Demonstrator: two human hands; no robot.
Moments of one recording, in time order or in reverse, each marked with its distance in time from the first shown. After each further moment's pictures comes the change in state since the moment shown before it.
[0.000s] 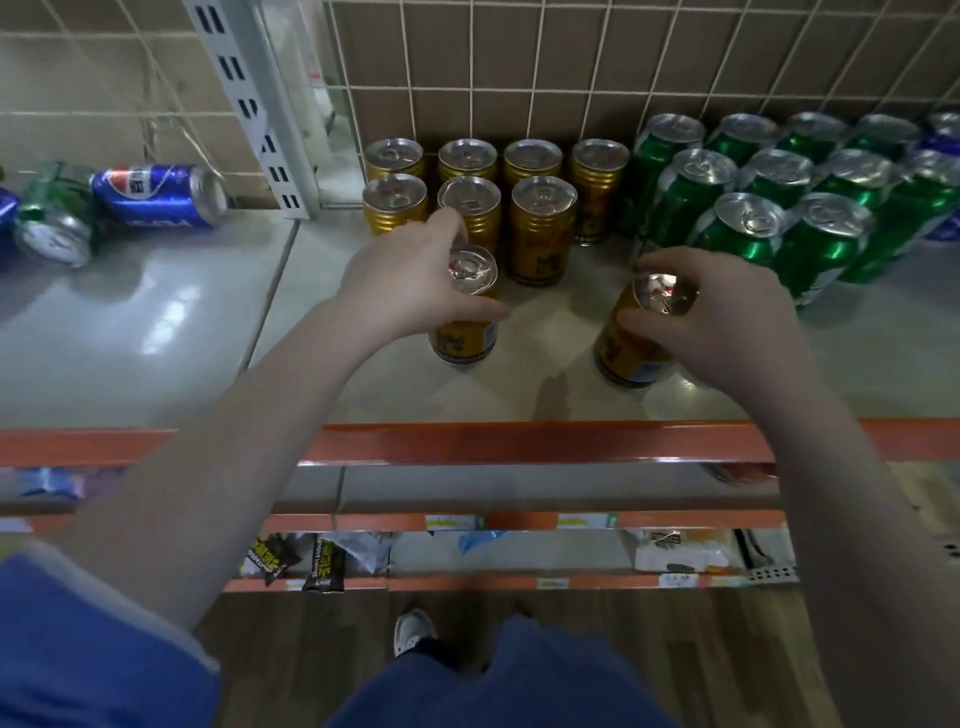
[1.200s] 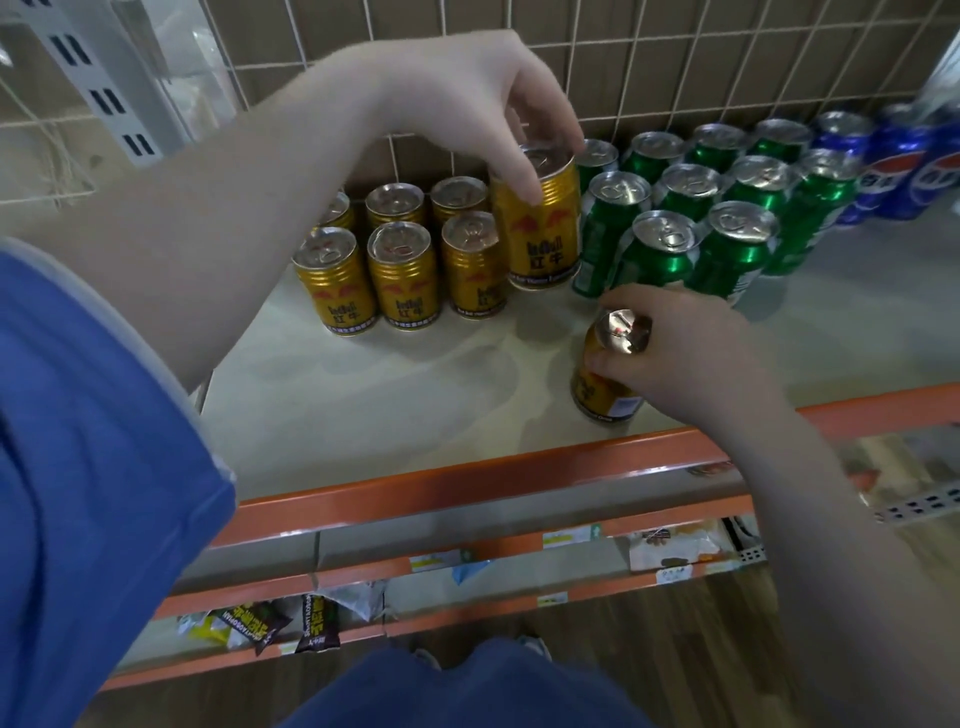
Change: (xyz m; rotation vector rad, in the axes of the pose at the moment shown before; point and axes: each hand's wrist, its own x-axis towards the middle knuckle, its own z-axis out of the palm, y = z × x) left_hand 0.102 0.089 -0.088 -0.056 -0.301 0.654; right_hand -0.014 0.003 -0.015 -0.084 -0.040 0.082
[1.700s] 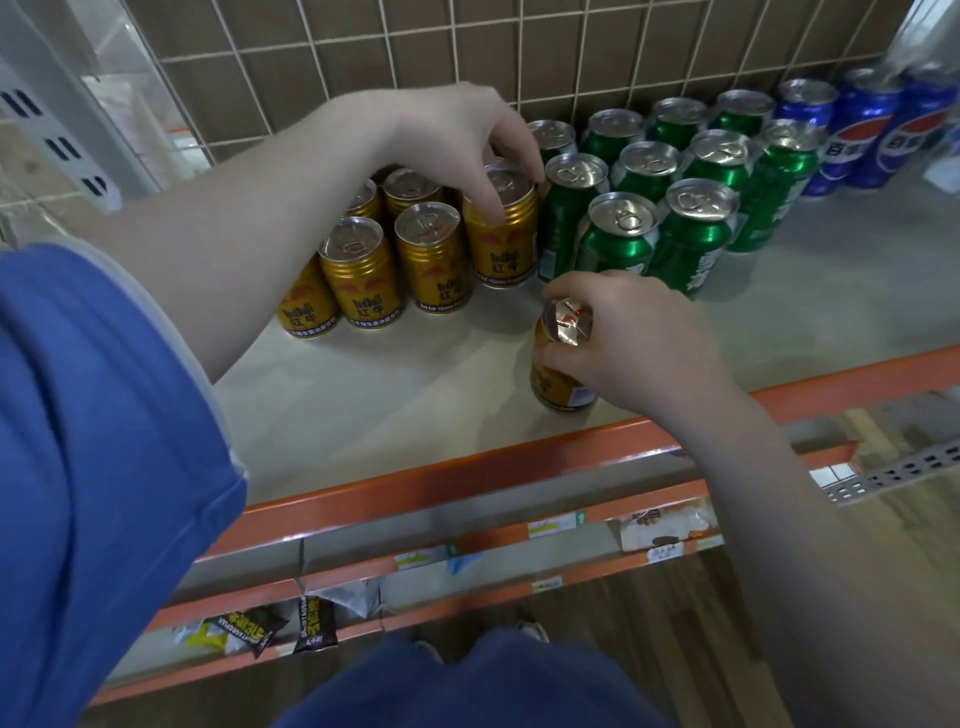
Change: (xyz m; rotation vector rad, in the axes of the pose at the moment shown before) left_hand 0.048 -0.017 0.031 0.134 -0.100 -0.044; right_hand 0.003 0.001 0.003 -0.043 0.006 -0.087
